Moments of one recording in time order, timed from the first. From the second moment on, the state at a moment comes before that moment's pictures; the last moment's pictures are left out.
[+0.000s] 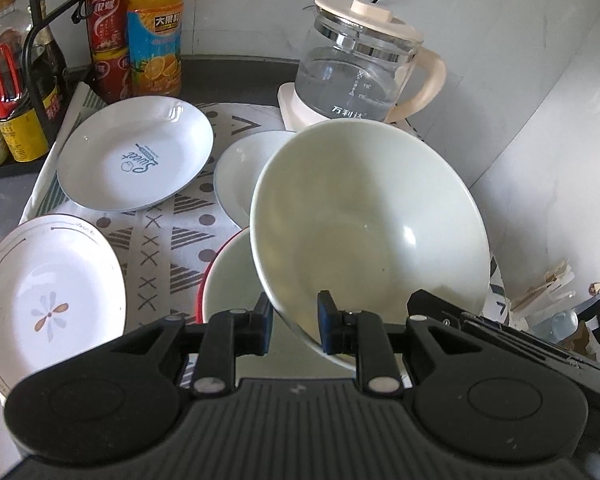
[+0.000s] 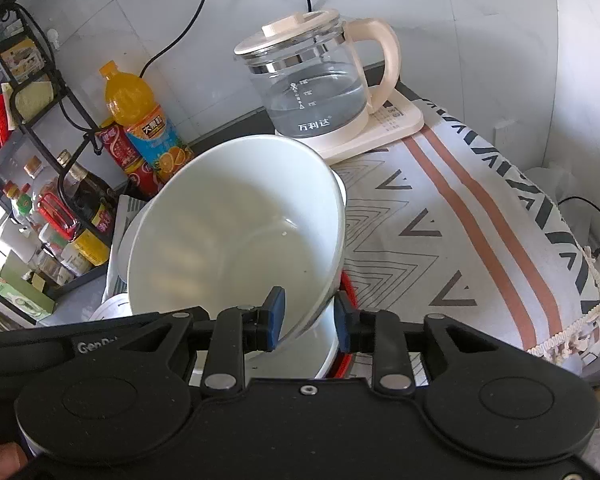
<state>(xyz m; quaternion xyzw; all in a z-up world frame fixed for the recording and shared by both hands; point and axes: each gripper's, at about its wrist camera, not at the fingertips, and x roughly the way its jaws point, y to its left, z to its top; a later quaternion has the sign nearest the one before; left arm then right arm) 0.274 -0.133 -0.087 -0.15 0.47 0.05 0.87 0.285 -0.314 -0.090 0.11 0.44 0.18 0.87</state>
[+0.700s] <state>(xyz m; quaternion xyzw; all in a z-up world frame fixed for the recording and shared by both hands) 0.262 -0.130 -0.103 -0.16 0.49 0.06 0.85 0.273 -0.310 -0.099 0.11 0.46 0.18 0.86</state>
